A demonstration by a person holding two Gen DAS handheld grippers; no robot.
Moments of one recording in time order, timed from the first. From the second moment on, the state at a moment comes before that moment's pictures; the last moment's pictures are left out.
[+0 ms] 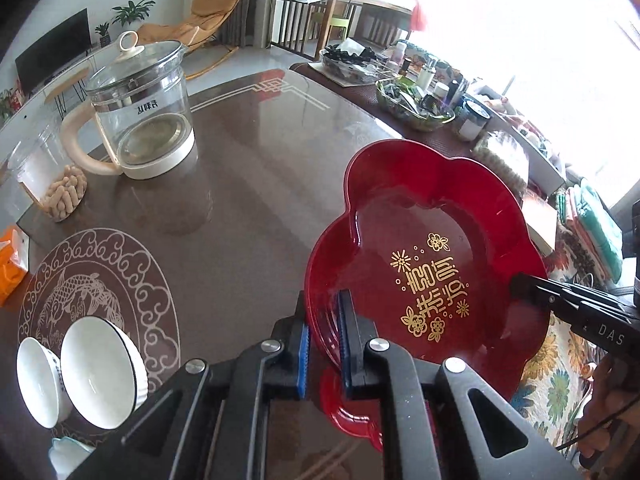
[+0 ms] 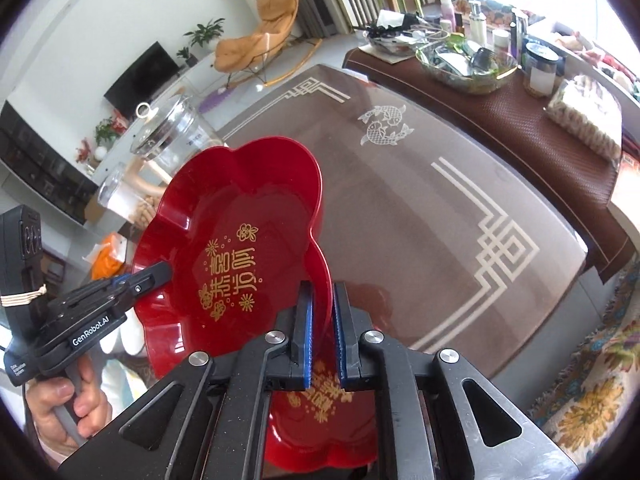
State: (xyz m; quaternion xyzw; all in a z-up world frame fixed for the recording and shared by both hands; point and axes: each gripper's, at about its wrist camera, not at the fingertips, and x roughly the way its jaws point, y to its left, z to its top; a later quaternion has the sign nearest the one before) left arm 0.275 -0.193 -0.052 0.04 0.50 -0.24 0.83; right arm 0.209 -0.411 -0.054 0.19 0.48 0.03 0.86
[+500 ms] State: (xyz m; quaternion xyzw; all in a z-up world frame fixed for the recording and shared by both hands) left arm 0.224 -0.223 -0.126 0.13 0.52 -0.22 0.82; right arm 0.149 -0.404 -0.124 0.18 0.52 -0.01 0.83
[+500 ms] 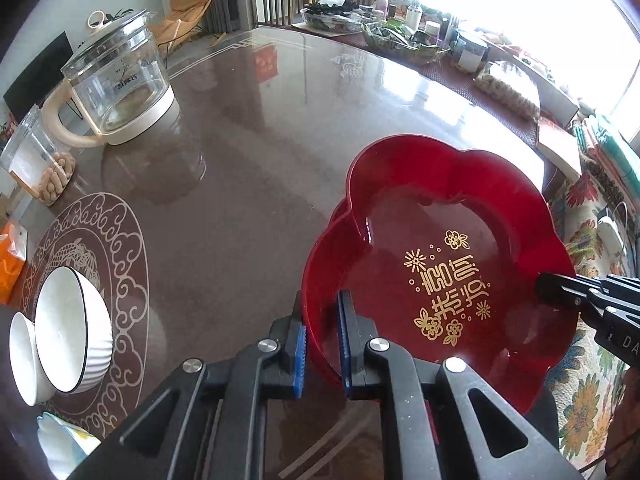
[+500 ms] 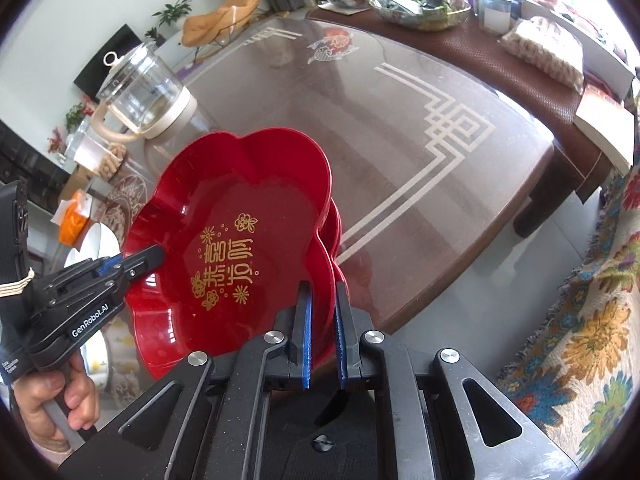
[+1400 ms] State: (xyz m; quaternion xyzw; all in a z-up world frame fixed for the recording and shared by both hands) left arm 0.149 -0.151 -0.062 0.06 0.43 -0.15 0.89; right arm 0.071 -0.379 -0.089 0.20 0.40 -0.07 0.89
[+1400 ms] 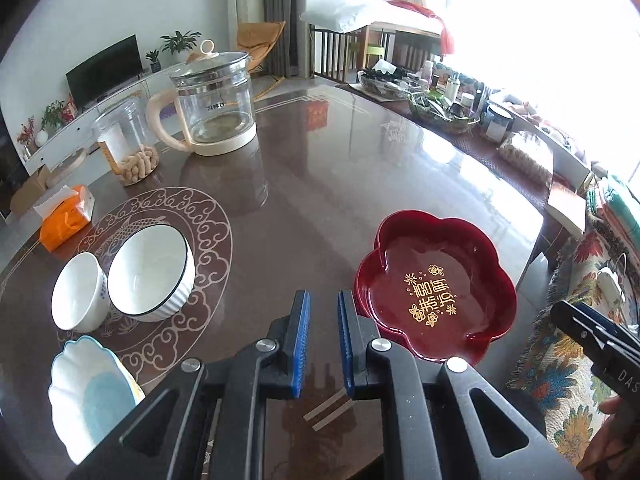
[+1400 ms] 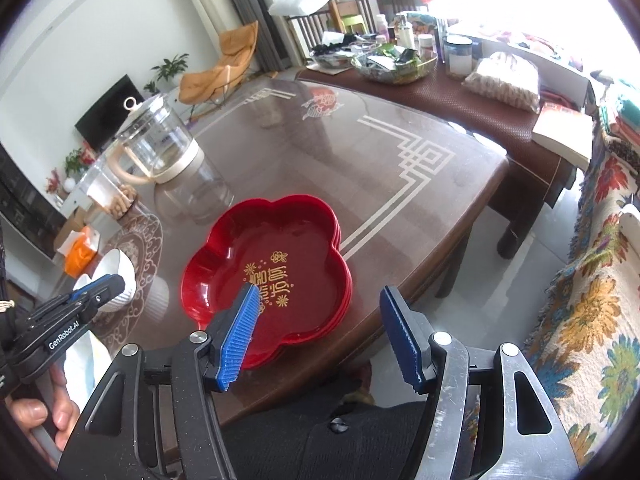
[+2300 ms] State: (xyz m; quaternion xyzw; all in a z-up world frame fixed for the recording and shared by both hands) left arm 0.061 -0.103 -0.047 0.08 0.39 -0.10 0.91; right arm 0.018 -0.296 -0.087 0.08 0.38 -0.05 0.92
